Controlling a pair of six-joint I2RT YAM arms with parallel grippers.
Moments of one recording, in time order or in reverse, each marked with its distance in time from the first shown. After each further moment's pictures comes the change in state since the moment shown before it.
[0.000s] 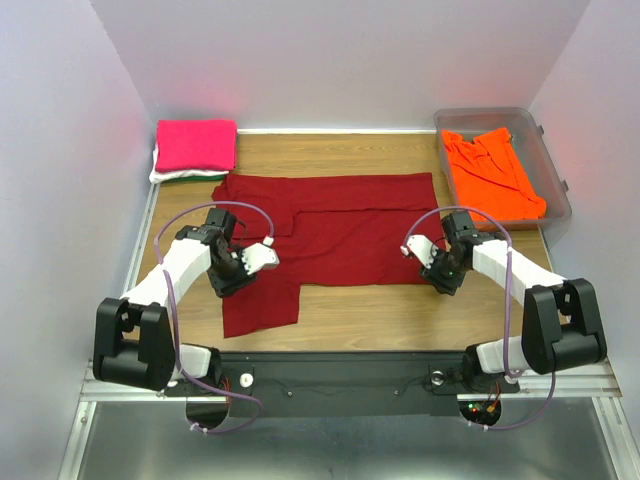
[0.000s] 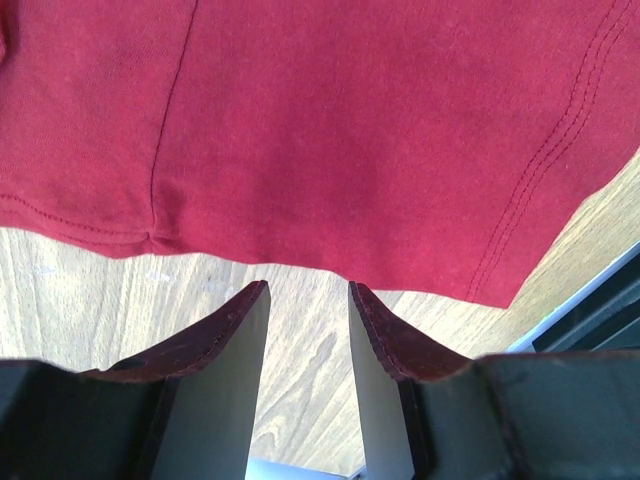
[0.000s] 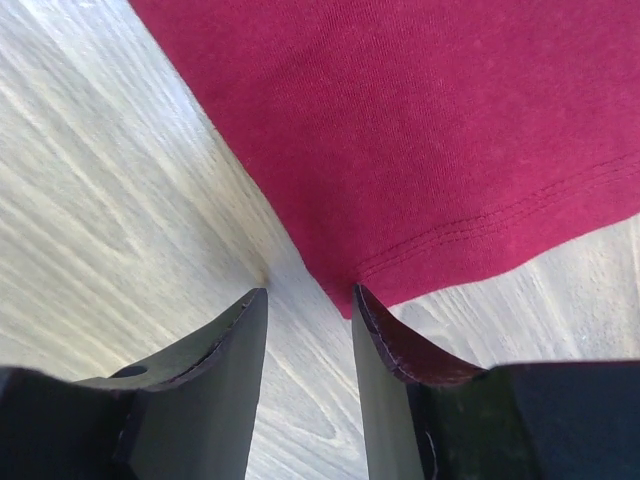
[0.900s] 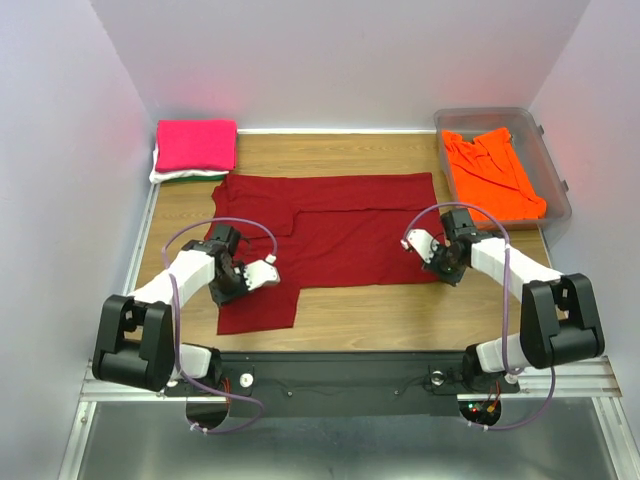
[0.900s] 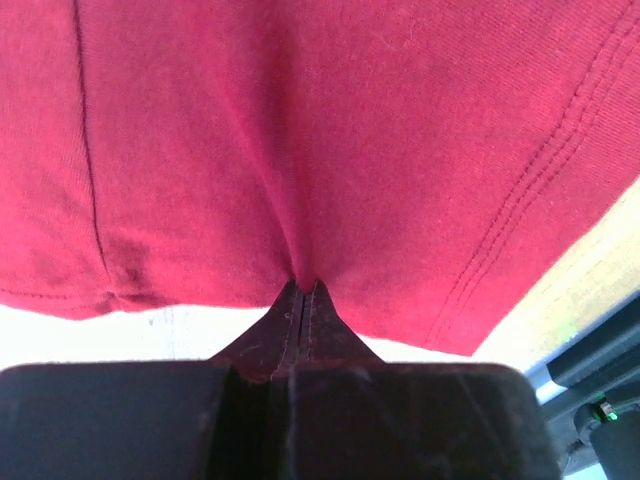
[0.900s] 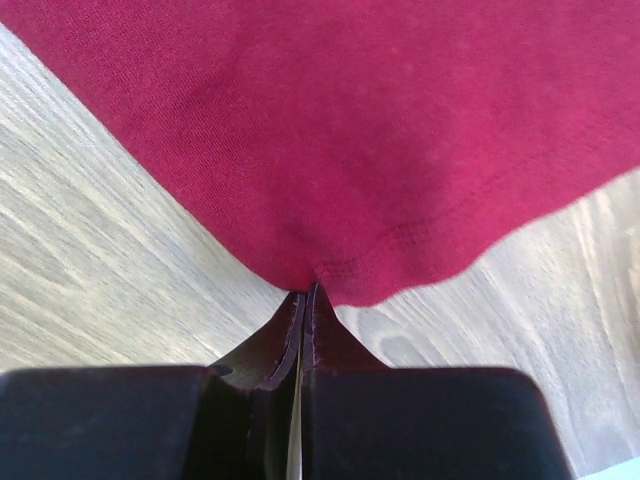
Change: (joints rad) left arm -0.033 0.011 -0.153 0.120 -0.045 0.031; right arm 0.000 0.042 0.002 0.084 0.068 0.039
